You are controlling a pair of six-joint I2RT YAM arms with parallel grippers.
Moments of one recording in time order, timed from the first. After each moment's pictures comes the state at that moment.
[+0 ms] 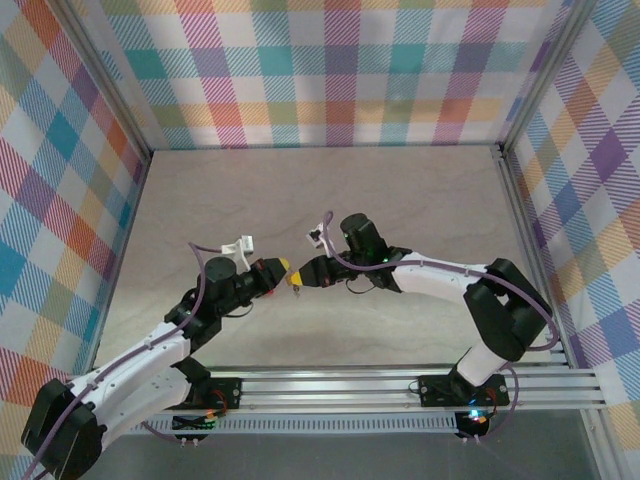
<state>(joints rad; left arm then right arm) -0.60 0.82 0.39 0.14 0.17 -1.02 0.77 1.60 0.89 0.18 -0.83 0.66</state>
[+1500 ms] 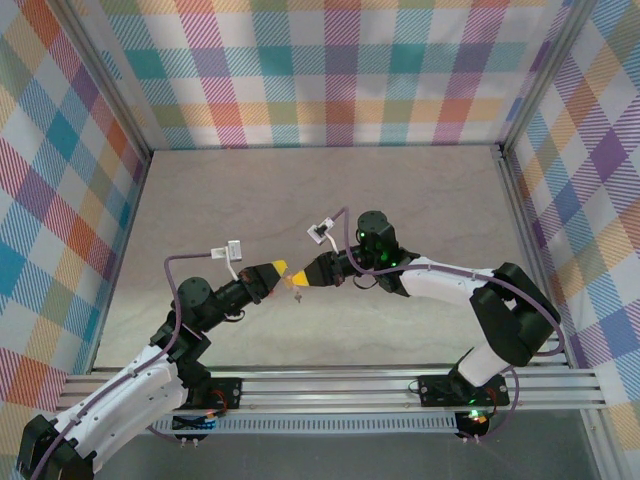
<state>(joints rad) -0.61 0.59 0.30 0.31 0.27 -0.97 0.74 1.56 0.82 0.56 -1.13 0.84</state>
